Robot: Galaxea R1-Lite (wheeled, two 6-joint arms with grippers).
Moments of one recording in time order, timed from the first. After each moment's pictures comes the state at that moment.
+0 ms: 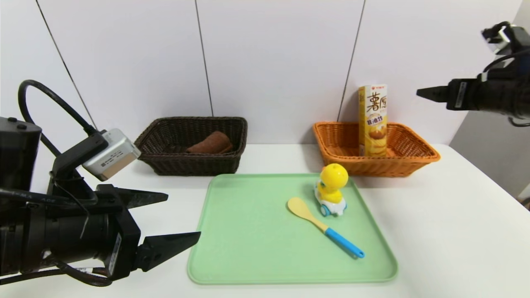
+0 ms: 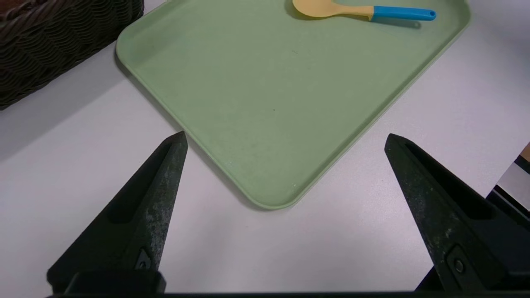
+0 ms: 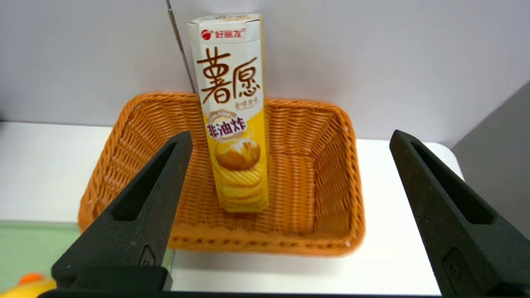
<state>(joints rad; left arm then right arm) -0.53 1.20 -0.76 0.05 -0.23 0.06 -0.03 1.59 -1.26 -0.10 0.05 -0.04</state>
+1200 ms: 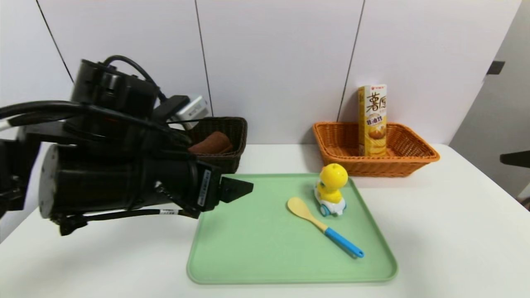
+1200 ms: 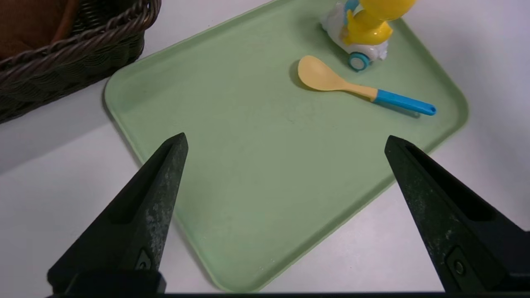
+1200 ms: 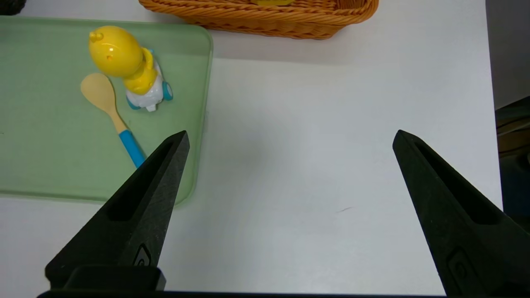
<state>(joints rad) -0.70 1.49 -1.09 0.11 0.01 -0.20 -0.04 1.16 -1.26 0.70 0.10 -0.07</state>
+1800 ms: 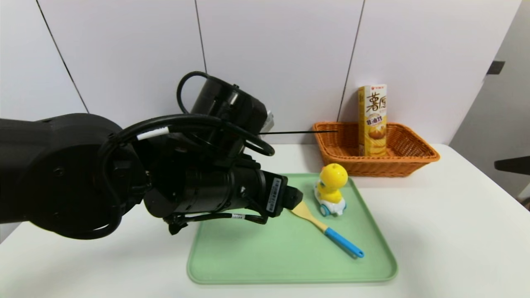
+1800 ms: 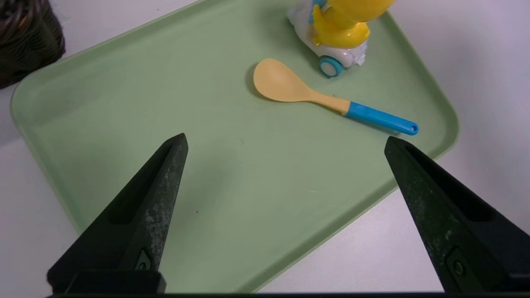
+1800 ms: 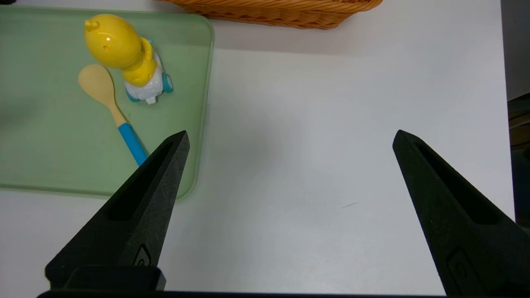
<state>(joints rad) -0.87 1.72 -1.30 0.17 0.15 -0.30 -0.04 1.17 -1.24 0.69 0.11 -0.07</state>
